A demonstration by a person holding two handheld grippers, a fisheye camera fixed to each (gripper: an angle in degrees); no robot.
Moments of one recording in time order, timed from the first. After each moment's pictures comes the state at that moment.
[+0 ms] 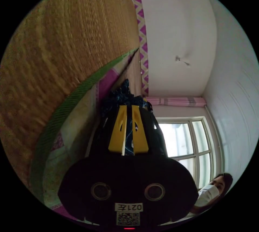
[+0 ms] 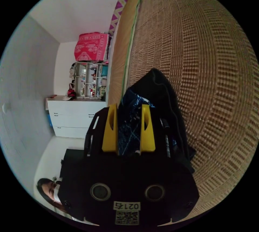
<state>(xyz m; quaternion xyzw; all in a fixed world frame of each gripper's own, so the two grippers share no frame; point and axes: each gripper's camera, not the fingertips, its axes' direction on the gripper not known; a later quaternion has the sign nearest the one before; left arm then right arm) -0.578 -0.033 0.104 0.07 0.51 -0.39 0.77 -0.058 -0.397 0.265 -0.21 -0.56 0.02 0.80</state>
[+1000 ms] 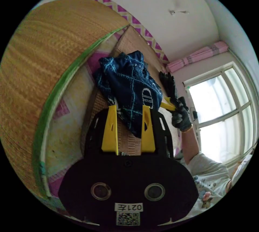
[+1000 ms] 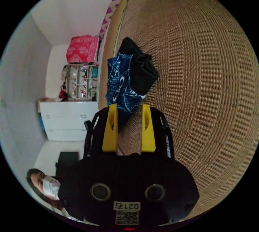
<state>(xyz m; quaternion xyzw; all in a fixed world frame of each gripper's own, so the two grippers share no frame) -0.566 -0.067 0.064 -0.01 0.37 -0.17 0.91 0.055 -0.278 0.237 -0.22 -0.52 0.08 0.82</state>
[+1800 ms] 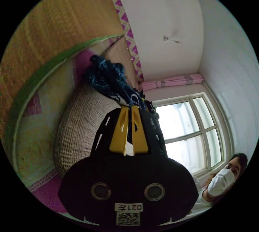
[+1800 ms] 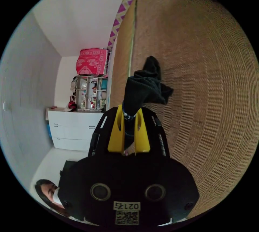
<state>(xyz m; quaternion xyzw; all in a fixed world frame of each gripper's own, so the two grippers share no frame) -0.676 -0.085 0.048 0.06 0.53 -0.25 0.81 0.010 -0.368 0.210 -0.16 -0.54 0.07 0.82</state>
